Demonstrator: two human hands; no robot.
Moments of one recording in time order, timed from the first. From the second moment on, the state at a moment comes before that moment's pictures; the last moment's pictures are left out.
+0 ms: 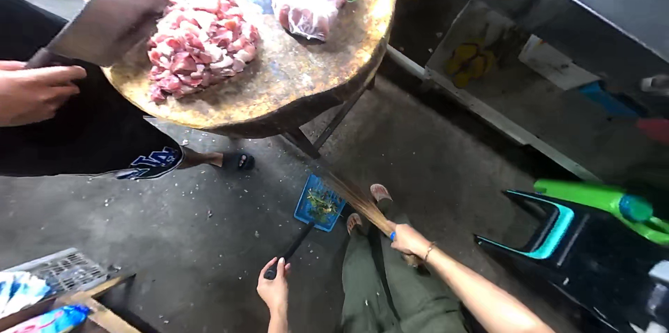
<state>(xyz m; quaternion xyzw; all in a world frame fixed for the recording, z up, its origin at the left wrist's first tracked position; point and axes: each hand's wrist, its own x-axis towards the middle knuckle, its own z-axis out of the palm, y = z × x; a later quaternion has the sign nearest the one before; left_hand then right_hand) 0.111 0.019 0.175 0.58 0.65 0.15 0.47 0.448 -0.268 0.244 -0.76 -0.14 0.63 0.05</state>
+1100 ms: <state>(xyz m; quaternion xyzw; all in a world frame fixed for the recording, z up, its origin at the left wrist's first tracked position) -0.060 -0.007 0.188 0.57 0.63 0.18 0.49 0.531 -0.437 0.311 -0.80 0.04 0.56 0.21</state>
